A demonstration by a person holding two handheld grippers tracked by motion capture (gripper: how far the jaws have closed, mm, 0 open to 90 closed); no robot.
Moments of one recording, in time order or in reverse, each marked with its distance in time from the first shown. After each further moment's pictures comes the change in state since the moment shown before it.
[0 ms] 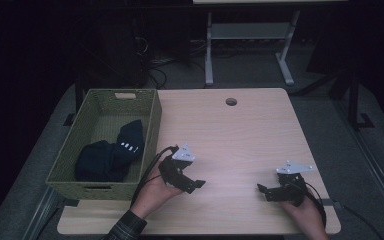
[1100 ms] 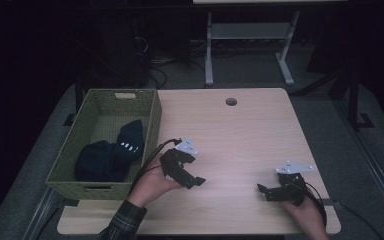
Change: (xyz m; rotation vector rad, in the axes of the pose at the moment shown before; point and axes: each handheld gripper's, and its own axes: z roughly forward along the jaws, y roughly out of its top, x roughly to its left) left arm 0.007 0.022 -0.008 0.074 -0.084 0.020; right arm 0.000 0.000 0.000 0.001 0.000 -0.003
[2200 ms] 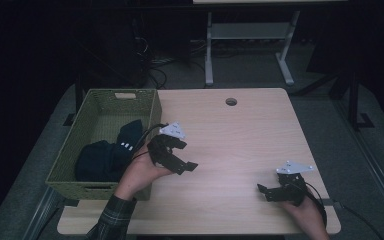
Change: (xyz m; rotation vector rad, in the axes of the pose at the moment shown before) left arm 0.016 0.014 -0.051 -0.071 0.050 -0.020; right arm 0.000 0.000 0.000 -0.001 0.001 -0.003
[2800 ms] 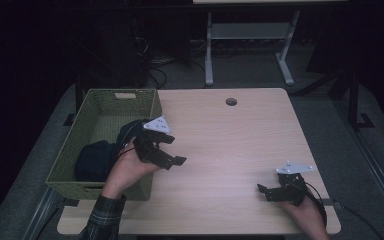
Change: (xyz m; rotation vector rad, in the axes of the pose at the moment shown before) left arm 0.011 -0.008 -0.030 -0.025 0.050 -0.024; right arm 0.000 0.000 0.000 0.000 0.000 0.000
